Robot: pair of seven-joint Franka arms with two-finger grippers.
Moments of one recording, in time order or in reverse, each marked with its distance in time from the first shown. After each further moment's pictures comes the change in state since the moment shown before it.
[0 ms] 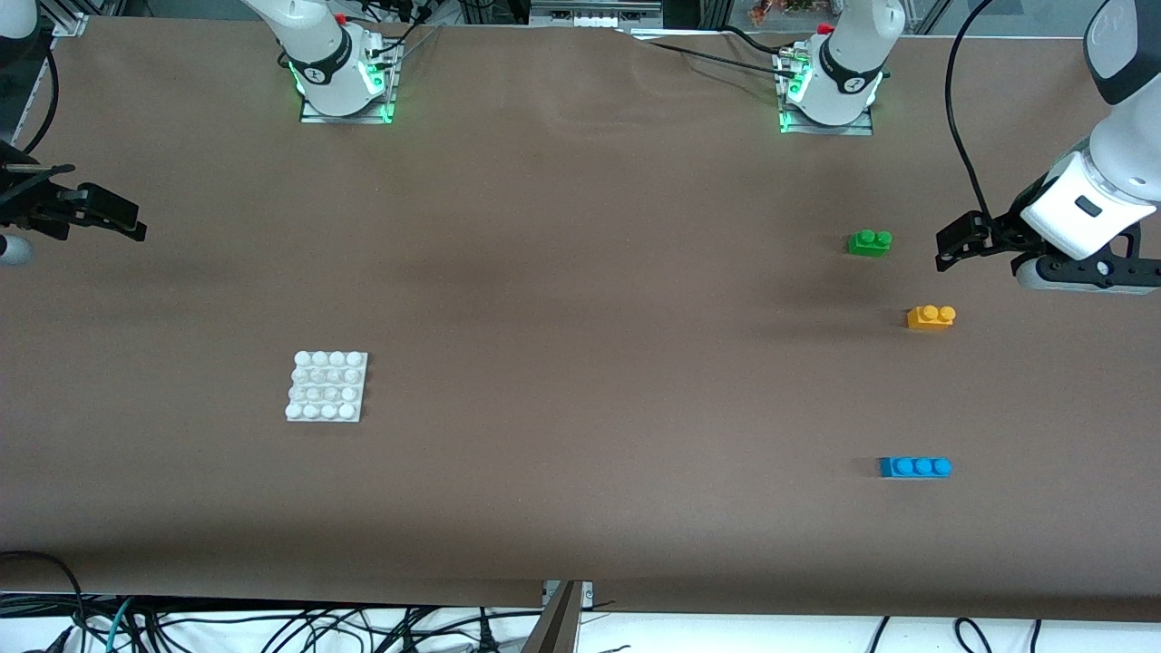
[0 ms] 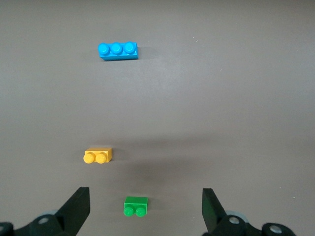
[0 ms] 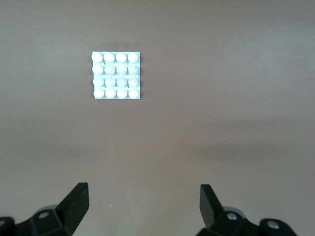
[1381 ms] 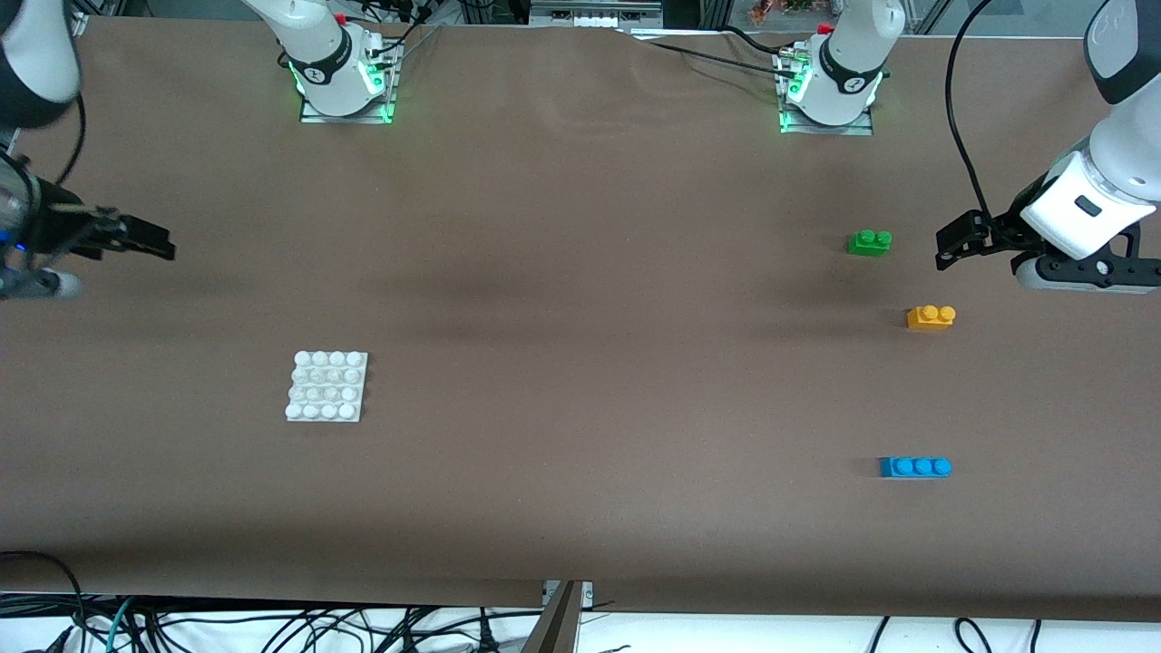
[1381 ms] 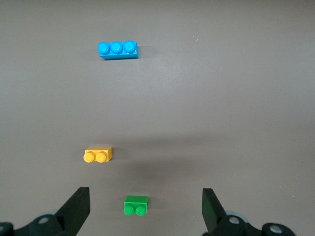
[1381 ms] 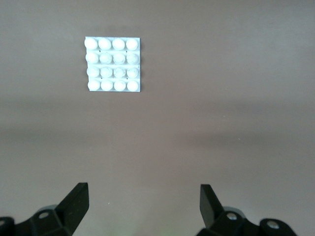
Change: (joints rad) left arm 0.000 0.000 0.000 0.002 0.000 -0.002 0.000; right arm 0.015 0.123 0.007 -0.015 0.000 0.044 -0.001
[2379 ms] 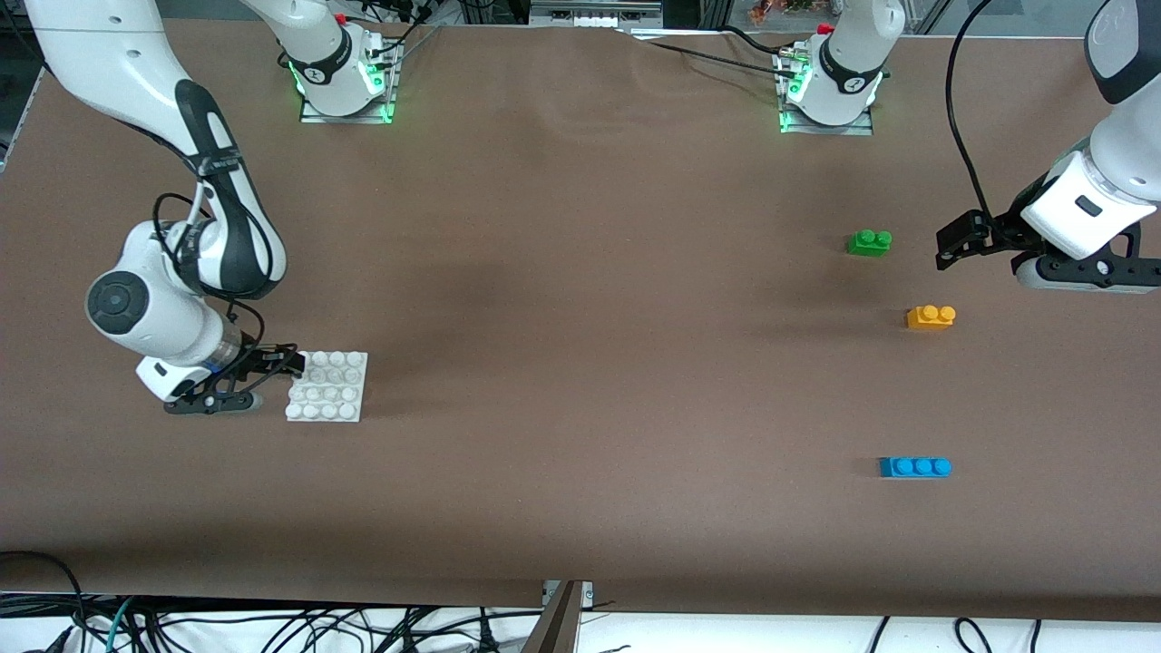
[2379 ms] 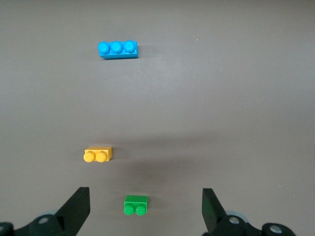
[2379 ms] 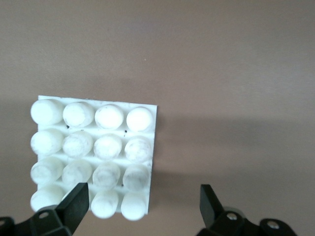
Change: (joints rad) left arm 0.000 0.001 0.000 0.001 0.000 -0.003 0.000; right arm 0.049 0.378 0.016 -0.202 0.026 0.766 0.002
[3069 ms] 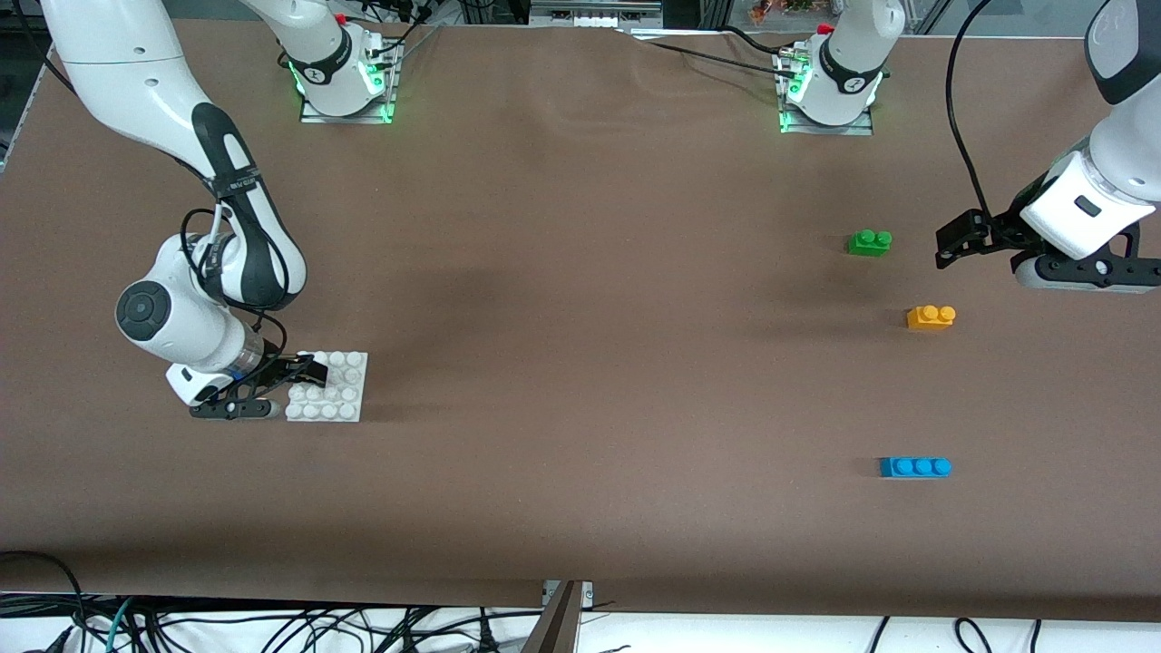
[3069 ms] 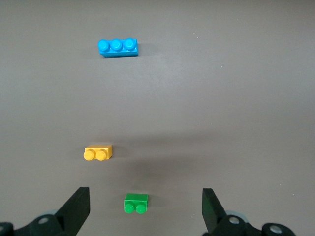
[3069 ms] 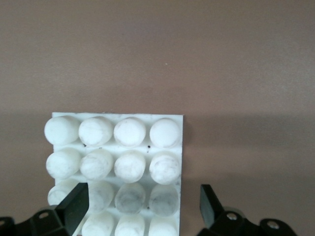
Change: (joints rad) left arm 0.000 0.000 0.000 0.000 0.000 -0.008 0.000; right arm -0.002 0.053 0.016 0.015 0.107 0.049 0.005
